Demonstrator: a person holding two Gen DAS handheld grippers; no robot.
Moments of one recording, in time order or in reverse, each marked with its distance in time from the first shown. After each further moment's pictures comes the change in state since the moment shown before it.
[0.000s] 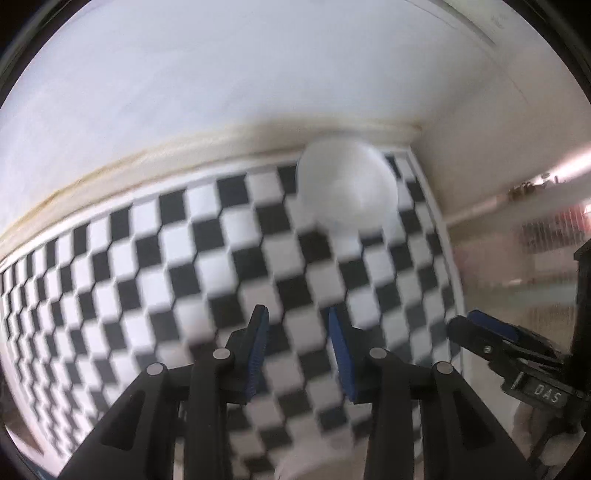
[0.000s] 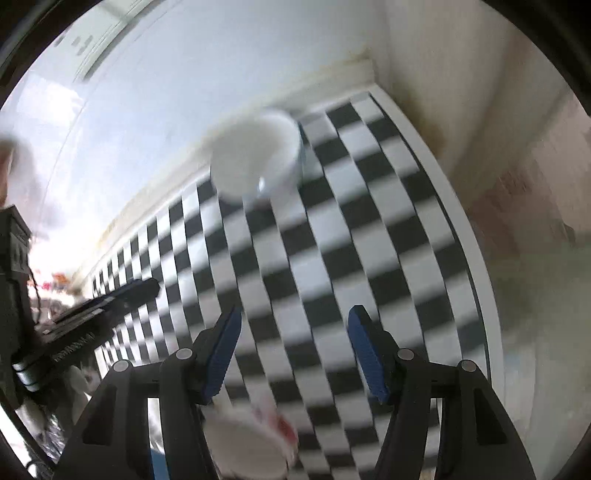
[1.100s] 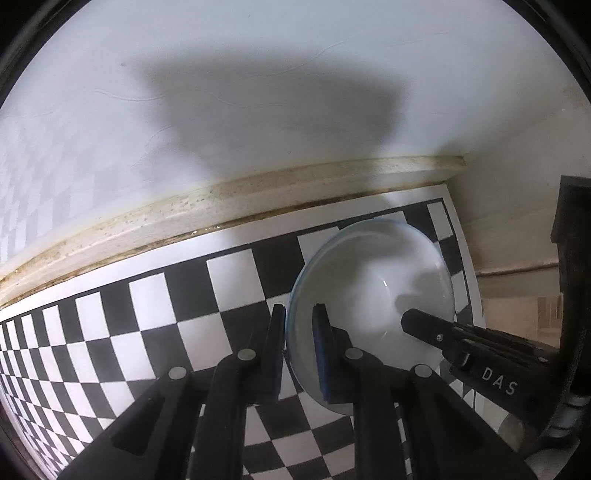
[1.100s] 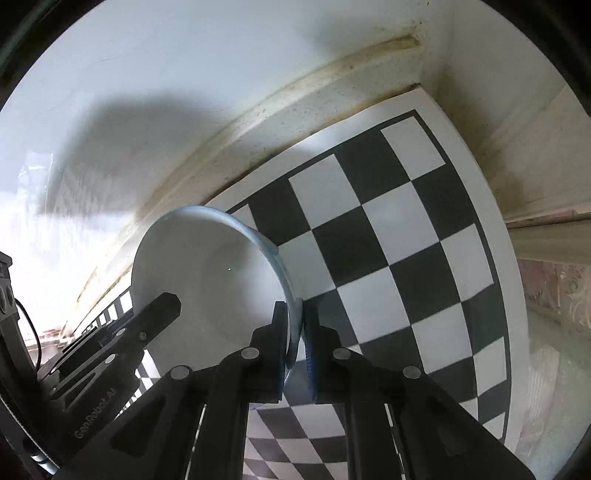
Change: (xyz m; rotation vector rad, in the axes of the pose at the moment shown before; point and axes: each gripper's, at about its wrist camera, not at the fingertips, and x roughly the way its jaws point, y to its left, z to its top) left arm 0.084 -0.020 0.082 0.011 0.019 0.034; right arm 0.090 -0.017 0.107 0.063 0.128 -0.007
